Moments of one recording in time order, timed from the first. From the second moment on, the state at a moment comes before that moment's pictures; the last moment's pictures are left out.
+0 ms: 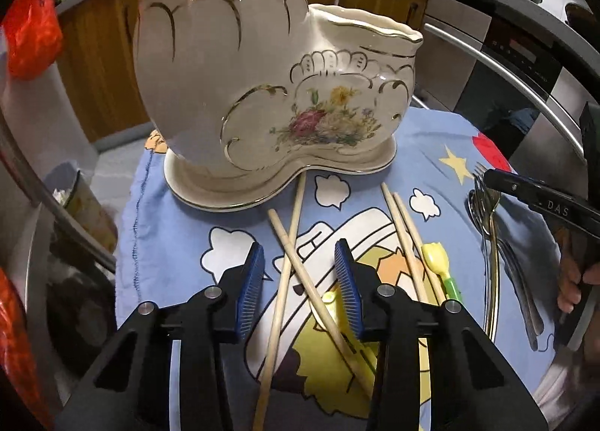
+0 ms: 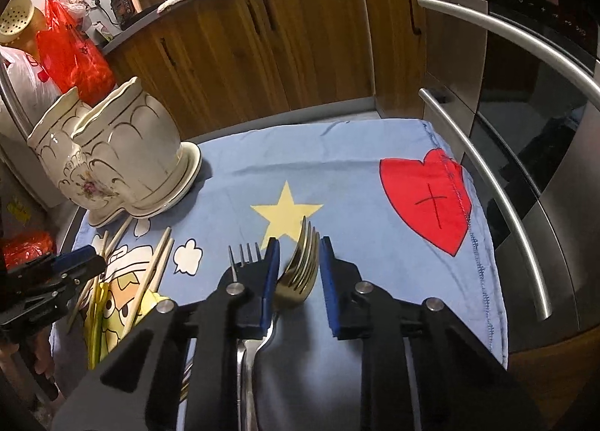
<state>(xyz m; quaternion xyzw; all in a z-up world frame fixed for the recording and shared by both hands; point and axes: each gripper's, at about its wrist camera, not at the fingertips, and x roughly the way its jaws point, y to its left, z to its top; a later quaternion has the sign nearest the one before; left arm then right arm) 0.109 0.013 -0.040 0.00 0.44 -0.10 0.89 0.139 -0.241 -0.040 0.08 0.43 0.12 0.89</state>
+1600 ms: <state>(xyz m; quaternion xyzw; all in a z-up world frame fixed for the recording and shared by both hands) 0.082 0.001 -0.043 -0.02 0.43 -0.13 0.90 0.084 -0.258 -0.001 0.12 0.34 0.12 0.93</state>
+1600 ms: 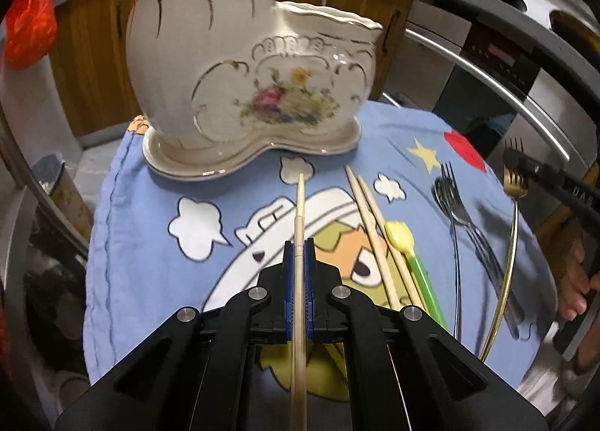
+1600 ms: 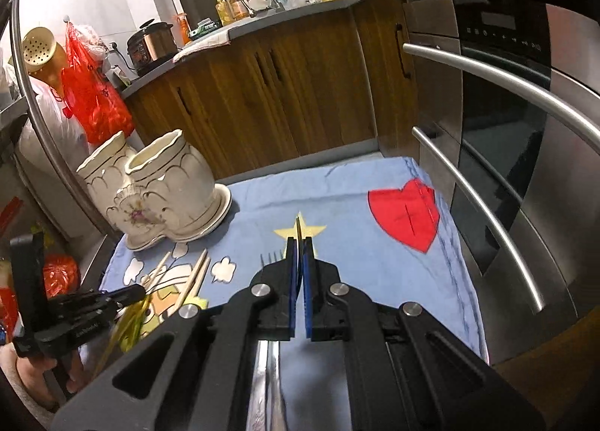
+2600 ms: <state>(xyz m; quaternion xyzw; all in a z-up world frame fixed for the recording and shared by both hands) 0.038 0.044 -0.015 -0.08 0.37 -0.13 0.92 0.046 -0.227 0.034 0.08 0.31 0.15 0.93</state>
